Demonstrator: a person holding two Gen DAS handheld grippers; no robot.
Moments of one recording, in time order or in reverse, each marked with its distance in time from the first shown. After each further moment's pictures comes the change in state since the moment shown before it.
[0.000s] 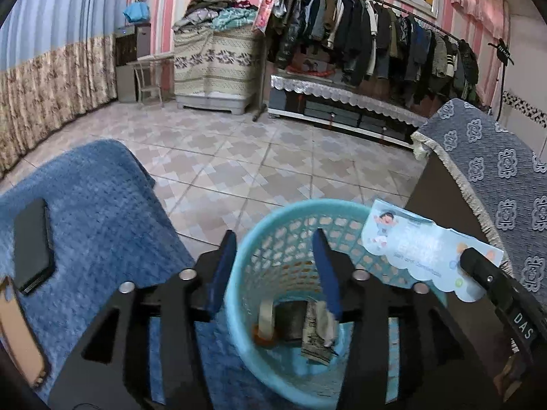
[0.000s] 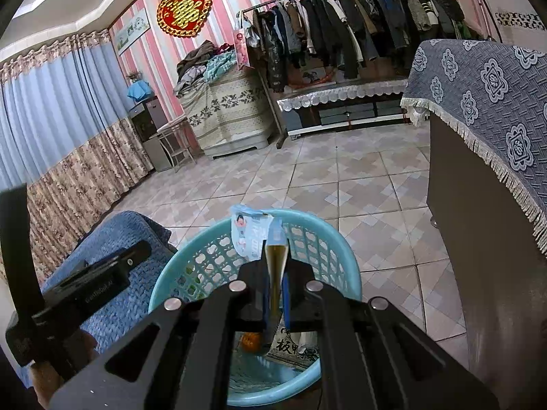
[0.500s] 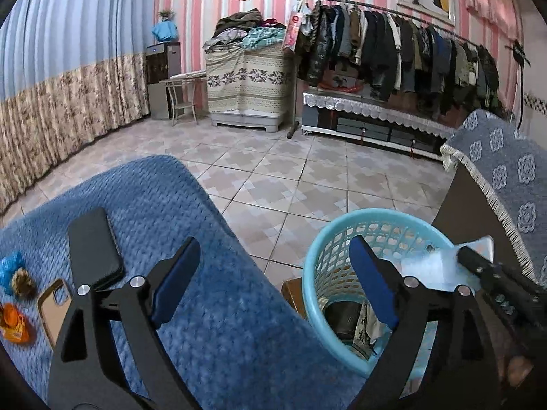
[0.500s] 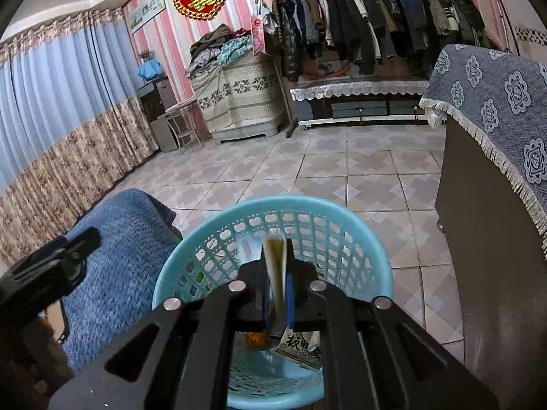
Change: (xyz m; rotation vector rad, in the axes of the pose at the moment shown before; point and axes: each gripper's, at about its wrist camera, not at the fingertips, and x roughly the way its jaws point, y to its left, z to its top) left arm -0.047 0.045 -0.003 -0.011 -0.068 0.122; right arm 0.022 0.029 -0.008 -0.089 0.060 0.002
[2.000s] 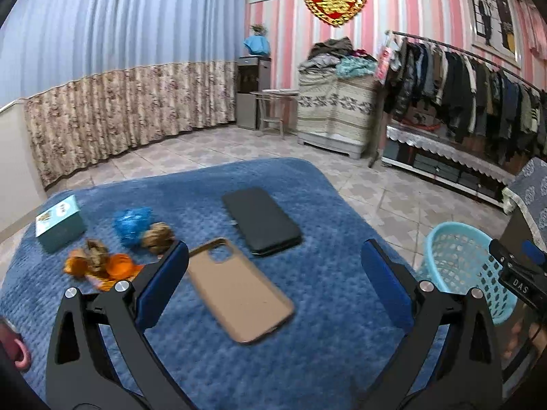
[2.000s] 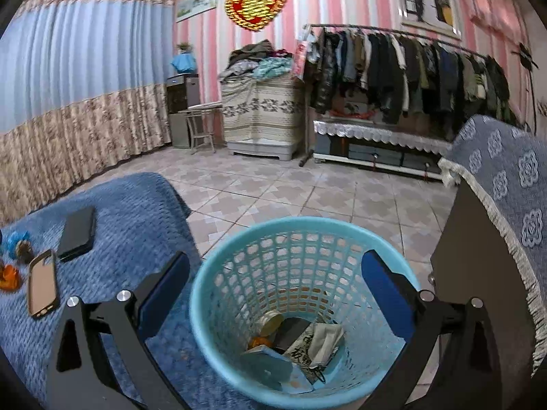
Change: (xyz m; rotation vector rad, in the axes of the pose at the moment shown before) left arm -0.116 0.134 -0.053 -0.177 -0.108 0.307; right arm -0.035 0.086 -0.023 -0.251 -0.135 -0.002
